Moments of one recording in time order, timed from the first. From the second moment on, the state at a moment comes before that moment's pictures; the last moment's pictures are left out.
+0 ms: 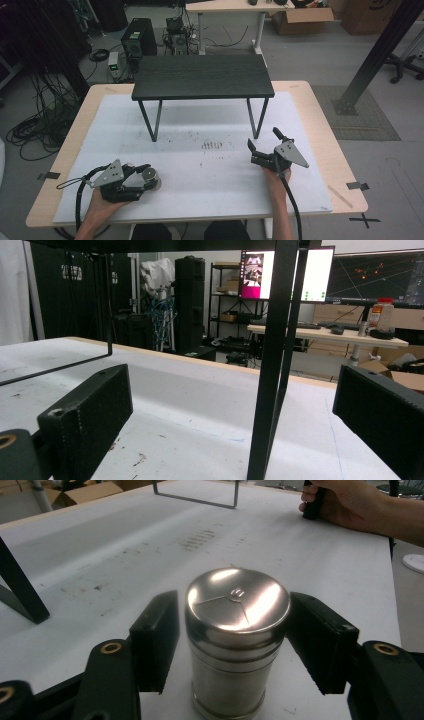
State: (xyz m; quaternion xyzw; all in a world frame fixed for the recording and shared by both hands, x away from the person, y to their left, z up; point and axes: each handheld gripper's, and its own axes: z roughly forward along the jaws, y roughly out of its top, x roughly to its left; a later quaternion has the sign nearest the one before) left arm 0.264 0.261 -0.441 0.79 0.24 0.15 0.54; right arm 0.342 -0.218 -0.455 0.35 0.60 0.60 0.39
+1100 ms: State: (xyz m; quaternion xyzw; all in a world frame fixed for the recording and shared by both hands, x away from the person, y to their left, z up) left arm 0.262 0.260 -0.441 0.79 0.25 0.15 0.54; right arm 0.343 -0.219 -0.455 0.35 0.60 0.60 0.39
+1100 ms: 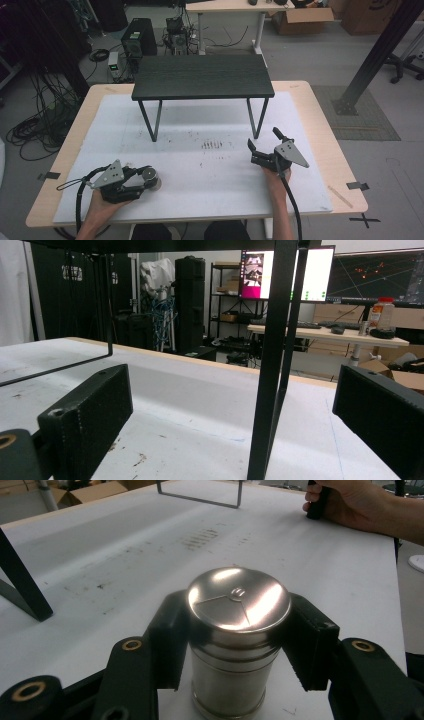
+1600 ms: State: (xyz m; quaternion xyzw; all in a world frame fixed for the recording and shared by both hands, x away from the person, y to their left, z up) left arm 0.260 0.254 -0.425 0.79 0.25 0.16 0.54; right arm 0.342 -0.219 -0.455 0.36 0.60 0.60 0.39
